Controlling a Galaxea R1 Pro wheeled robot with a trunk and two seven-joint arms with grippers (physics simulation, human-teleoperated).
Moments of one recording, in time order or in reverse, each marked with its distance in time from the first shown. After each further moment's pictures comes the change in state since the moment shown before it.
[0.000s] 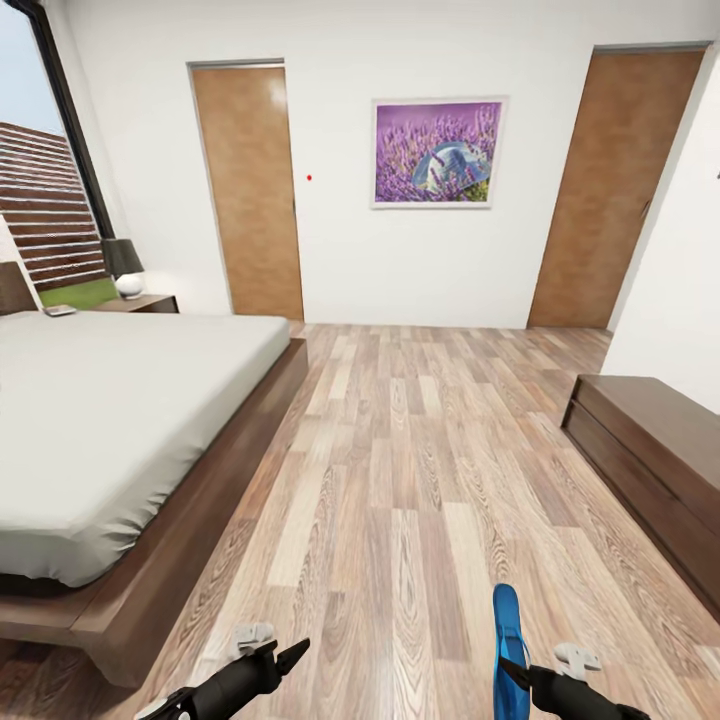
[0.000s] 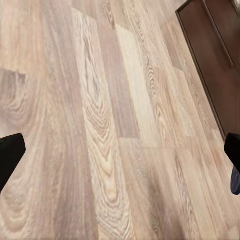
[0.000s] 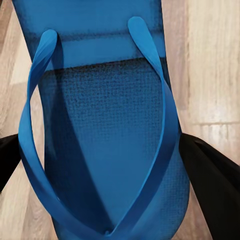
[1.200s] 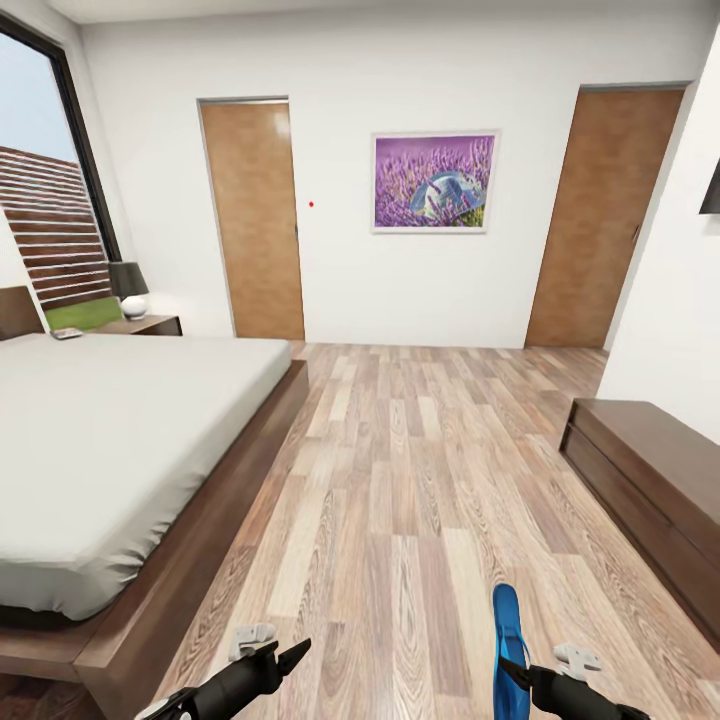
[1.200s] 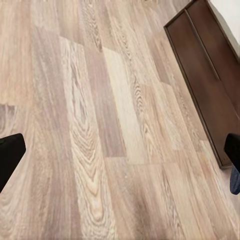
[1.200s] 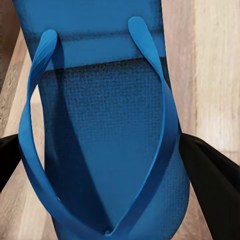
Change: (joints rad) left arm 0.000 -0.003 -0.001 0.002 0.000 0.000 0.001; right arm 0.000 0.000 0.000 0.000 0.000 0.000 0.000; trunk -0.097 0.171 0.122
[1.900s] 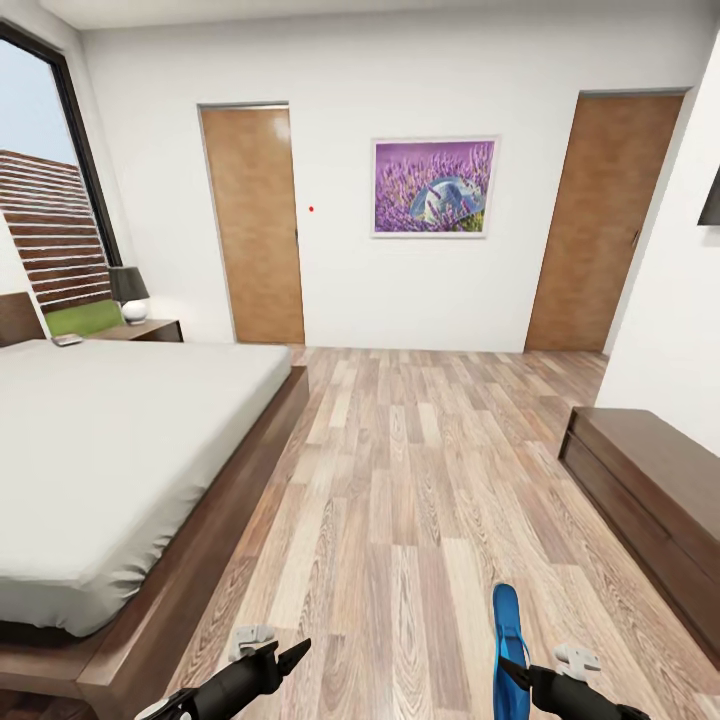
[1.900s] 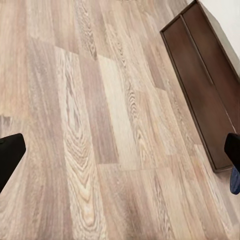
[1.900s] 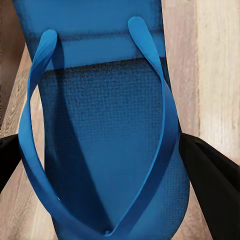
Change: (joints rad) left arm 0.000 0.000 0.000 0.000 0.000 0.000 0.000; right arm 0.000 0.000 0.000 0.000 -0.001 0.000 0.000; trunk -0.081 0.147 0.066
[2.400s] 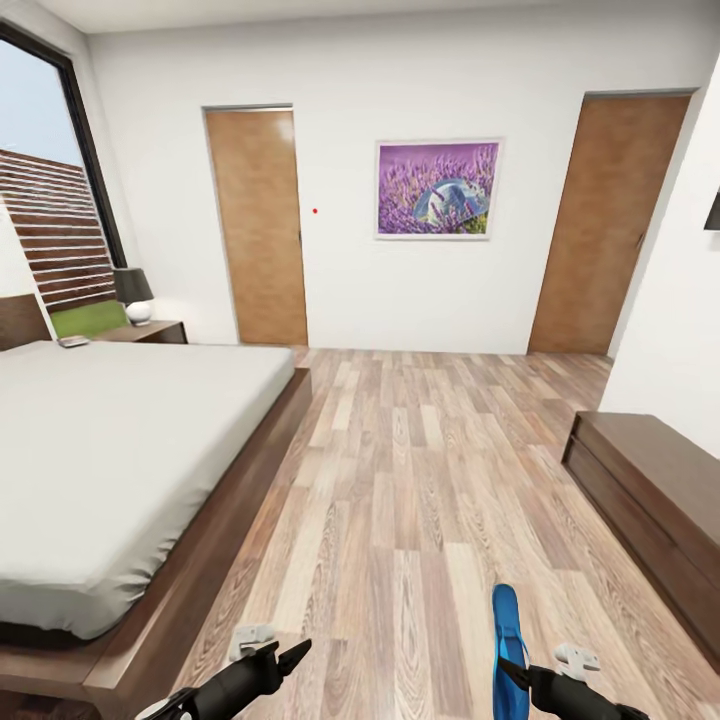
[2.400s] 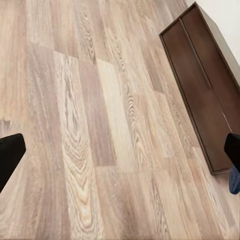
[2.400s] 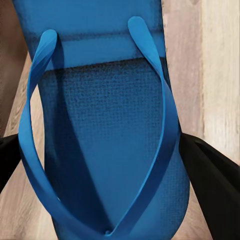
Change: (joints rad) left arm 0.000 -0.001 -0.001 0.000 -0.001 0.000 -0.002; right arm 0.000 0.002 0.002 0.000 0.002 0.000 -0.001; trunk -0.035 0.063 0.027
